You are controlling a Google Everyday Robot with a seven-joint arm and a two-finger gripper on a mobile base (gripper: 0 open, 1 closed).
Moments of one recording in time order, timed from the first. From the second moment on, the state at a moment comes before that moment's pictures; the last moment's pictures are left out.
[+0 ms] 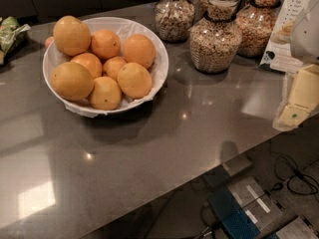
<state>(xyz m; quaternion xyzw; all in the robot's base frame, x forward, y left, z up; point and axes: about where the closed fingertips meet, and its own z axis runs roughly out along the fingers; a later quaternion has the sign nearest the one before) 0.438 -0.216 0.978 -0.60 0.78 -0.04 0.16</state>
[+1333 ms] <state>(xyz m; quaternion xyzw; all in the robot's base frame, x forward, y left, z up) 0.470 -0.099 0.958 -0.70 0.69 0.01 0.19</state>
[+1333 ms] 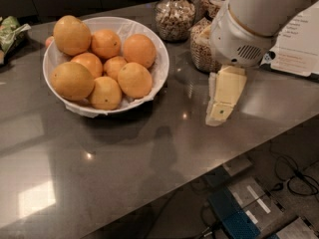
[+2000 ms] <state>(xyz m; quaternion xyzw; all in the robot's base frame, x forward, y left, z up) 0.478 -0.043 0.974 -0.73 0.64 0.03 0.24</state>
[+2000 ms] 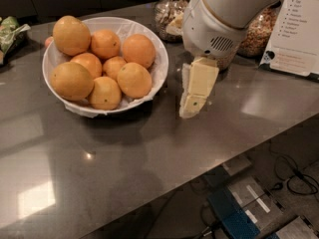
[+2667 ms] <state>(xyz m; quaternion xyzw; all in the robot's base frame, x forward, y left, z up) 0.521 0.025 0.994 -0.72 0.59 0.07 0.35</state>
